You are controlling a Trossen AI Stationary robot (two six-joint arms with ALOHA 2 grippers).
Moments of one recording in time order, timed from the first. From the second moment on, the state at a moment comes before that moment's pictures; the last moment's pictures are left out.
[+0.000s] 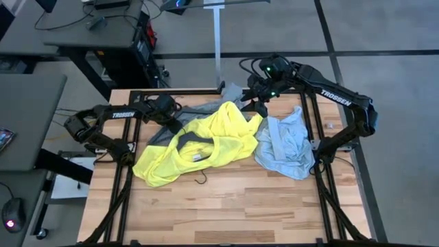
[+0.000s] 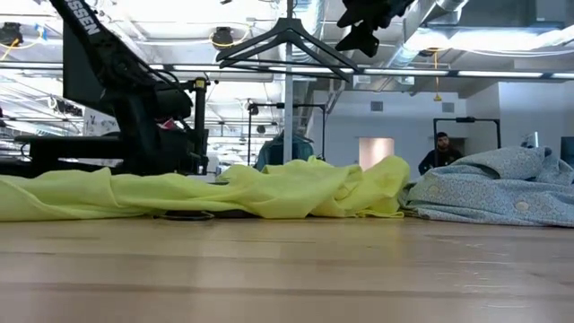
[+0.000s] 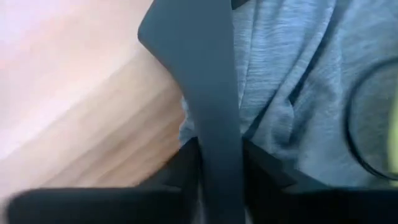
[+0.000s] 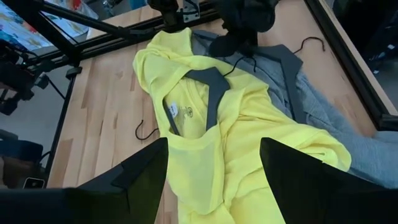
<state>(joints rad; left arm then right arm) 0.79 1.43 0.61 -0.31 -0.04 -0.12 -0.50 1.49 1.59 -0.86 -0.49 -0.11</state>
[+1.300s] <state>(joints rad) 0.26 1.27 1.05 -0.97 -0.26 -0.02 -0.68 1.39 1.81 -1.25 -0.49 -0.17</state>
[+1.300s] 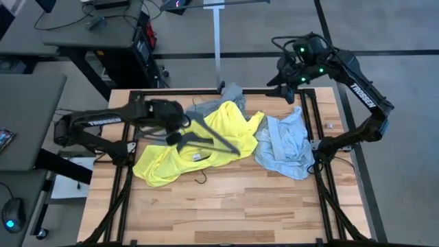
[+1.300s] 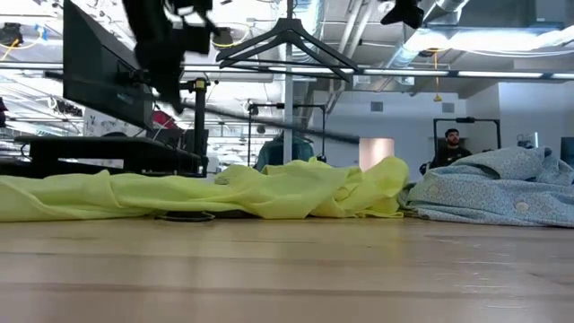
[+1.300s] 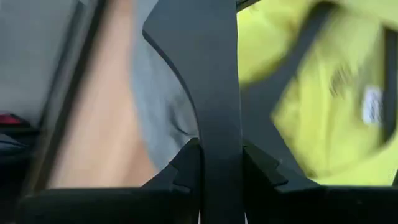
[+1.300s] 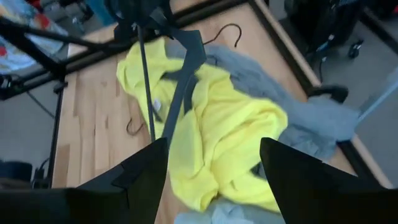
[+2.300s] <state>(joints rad) 0.29 1.33 1.39 -1.03 -0.18 -0.01 -0.64 1.39 0.87 -0.93 -0.10 0.42</state>
